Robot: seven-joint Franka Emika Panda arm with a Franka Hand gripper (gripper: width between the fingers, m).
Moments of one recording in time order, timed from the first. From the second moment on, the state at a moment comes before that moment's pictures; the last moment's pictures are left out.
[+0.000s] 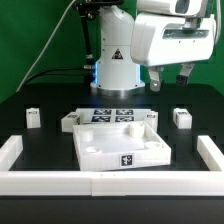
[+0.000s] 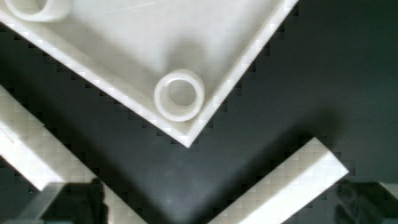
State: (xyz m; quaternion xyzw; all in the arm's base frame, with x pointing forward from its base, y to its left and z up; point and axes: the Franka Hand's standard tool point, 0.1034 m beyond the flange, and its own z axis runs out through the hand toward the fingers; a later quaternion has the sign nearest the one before) arm 0.538 0.081 0.133 0.91 0.40 -0.03 0.05
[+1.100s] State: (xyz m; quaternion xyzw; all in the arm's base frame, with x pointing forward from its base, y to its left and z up) arm 0.513 0.058 0.114 0.84 0.54 0.01 0.04
